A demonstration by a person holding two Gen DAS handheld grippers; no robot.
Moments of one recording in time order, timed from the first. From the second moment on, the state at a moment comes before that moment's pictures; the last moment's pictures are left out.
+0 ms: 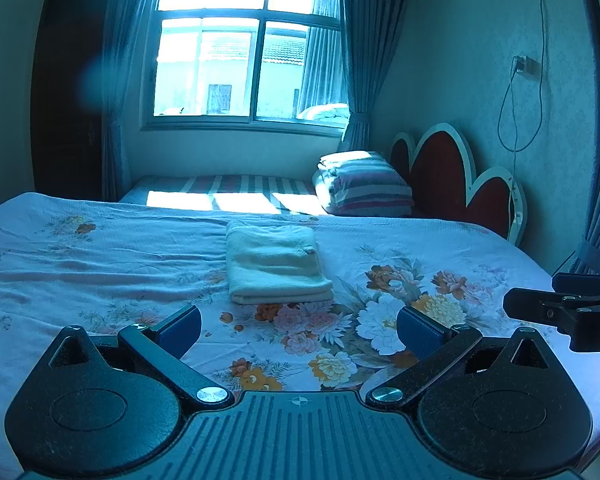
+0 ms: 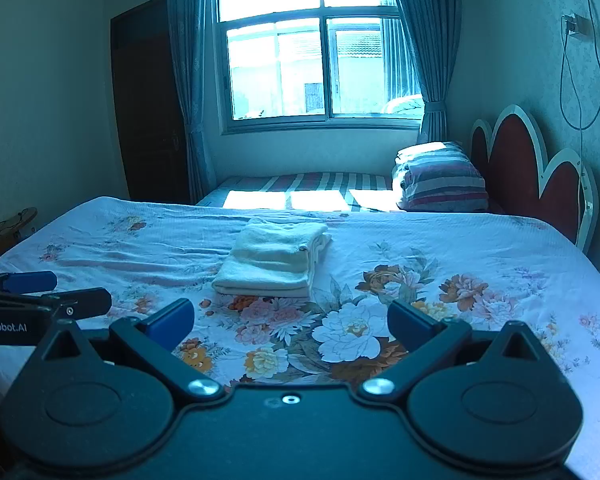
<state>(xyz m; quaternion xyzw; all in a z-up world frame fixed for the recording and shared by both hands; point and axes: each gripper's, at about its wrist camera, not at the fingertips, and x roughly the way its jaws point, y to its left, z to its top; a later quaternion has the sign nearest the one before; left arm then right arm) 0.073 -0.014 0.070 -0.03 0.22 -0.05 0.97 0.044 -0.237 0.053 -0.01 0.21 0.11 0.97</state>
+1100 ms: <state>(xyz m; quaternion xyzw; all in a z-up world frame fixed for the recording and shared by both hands) 0.074 -0.016 0.066 -0.04 0.22 -0.05 0.97 0.049 -0.239 0.048 -0.01 0.21 0.12 0.97</state>
